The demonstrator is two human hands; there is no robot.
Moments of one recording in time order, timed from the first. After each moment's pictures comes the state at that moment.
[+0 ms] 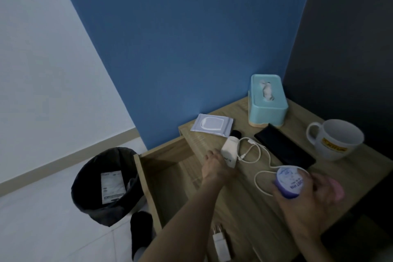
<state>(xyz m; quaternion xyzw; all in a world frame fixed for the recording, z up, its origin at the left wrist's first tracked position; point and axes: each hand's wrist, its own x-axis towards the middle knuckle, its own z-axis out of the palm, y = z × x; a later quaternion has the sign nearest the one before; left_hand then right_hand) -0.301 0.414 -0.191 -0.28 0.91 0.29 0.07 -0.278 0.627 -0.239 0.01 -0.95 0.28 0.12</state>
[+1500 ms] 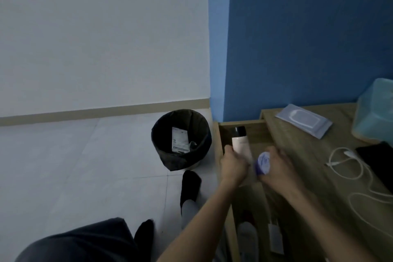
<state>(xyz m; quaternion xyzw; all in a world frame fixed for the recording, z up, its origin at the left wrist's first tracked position) -0.158 0.342 -0.166 -0.48 0.64 0.58 -0.12 -0.248 0.422 -0.176 0.33 -0.90 0.21 -0.20</state>
